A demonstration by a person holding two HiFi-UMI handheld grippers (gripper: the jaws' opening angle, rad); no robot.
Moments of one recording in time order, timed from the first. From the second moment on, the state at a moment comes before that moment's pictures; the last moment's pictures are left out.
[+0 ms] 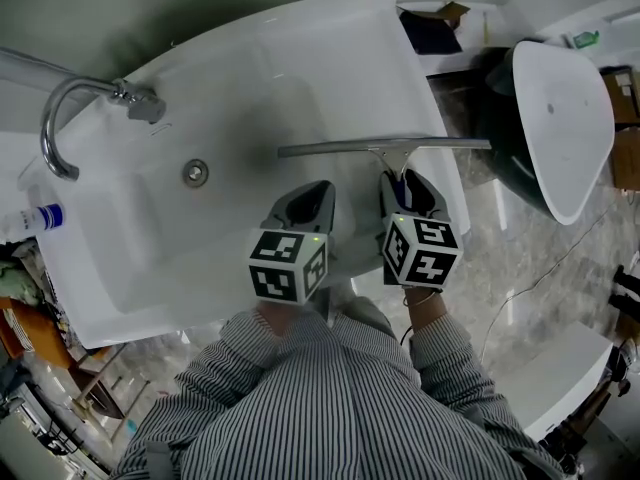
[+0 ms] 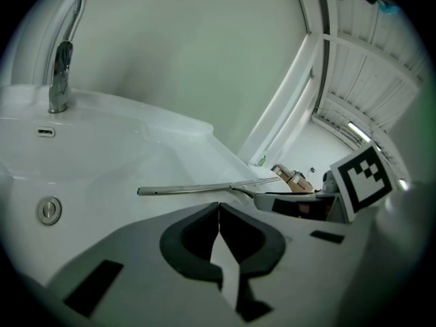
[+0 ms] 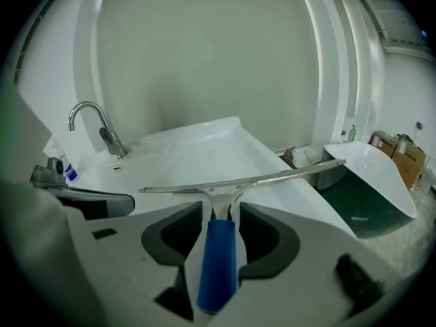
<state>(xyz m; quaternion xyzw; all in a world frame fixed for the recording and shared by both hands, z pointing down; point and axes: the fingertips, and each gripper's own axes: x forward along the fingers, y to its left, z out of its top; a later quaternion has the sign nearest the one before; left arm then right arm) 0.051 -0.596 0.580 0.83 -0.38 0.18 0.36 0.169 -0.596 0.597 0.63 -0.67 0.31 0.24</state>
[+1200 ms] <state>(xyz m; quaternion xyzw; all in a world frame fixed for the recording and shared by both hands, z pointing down) 0.076 -0.543 0.495 0.86 -0.39 0.13 0.31 0.166 -0.551 0.478 0.59 -0.76 0.26 0.12</state>
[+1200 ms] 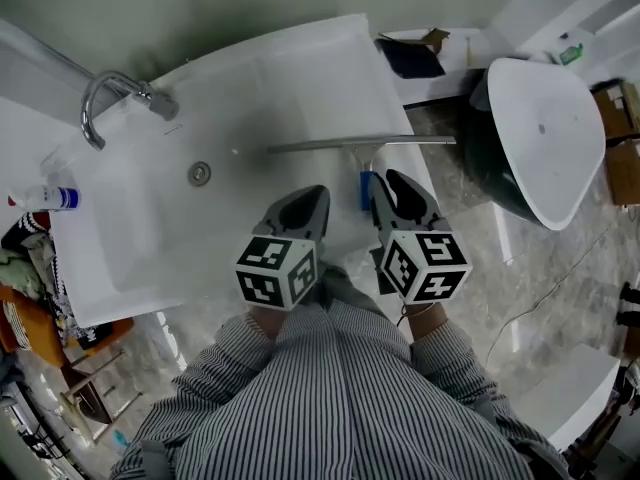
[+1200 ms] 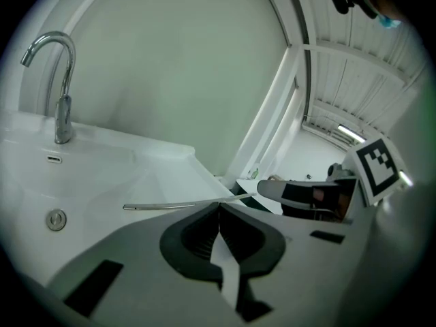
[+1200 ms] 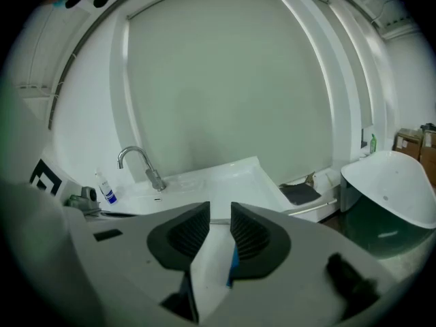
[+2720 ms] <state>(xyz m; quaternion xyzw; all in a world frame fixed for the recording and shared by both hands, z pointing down) 0.080 -0.521 0.411 0.89 -0.38 0.06 0.24 0.144 -0.513 0.390 0.55 -0.82 0.17 0.02</state>
